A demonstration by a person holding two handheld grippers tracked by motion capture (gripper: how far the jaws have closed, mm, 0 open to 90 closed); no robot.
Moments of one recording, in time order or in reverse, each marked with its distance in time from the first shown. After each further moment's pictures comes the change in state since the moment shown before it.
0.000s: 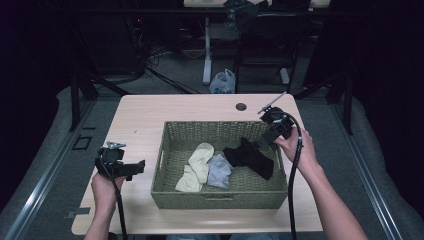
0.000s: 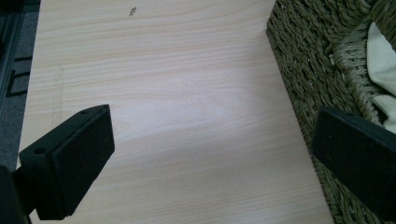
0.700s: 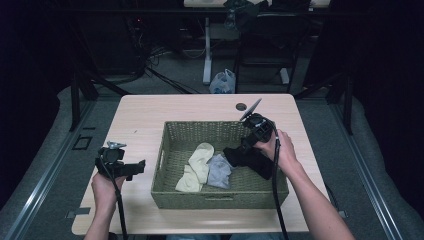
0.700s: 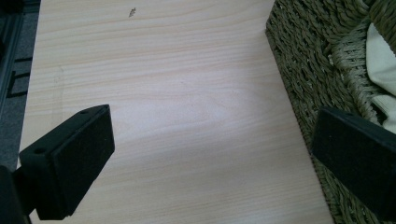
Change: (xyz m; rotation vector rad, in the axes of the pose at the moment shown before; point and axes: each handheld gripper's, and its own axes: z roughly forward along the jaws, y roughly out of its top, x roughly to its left) left arm -0.001 0.000 0.000 0.000 0.001 0.006; right arm 0.011 0.023 0.059 0.143 -0.023 -0.002
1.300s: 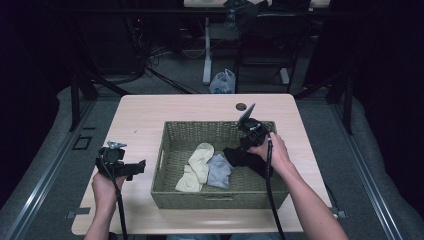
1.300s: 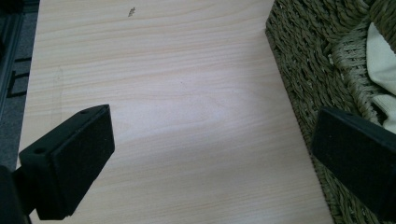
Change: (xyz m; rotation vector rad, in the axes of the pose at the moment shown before) left arm 0.000 0.001 0.001 0.005 0.000 0.004; right arm -0.001 0.006 0.032 0.105 0.003 0.068
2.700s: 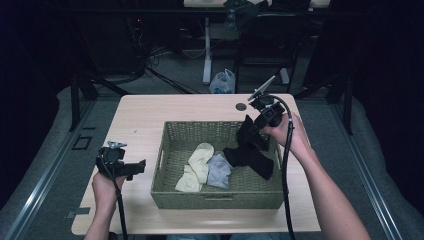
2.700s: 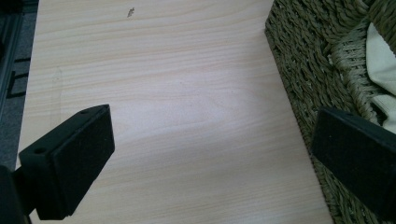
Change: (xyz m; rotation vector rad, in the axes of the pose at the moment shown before) left arm -0.001 0.001 0.001 -0.001 0.000 0.001; right arm -0.002 -0.009 -0.112 -0.160 0.052 -0.016
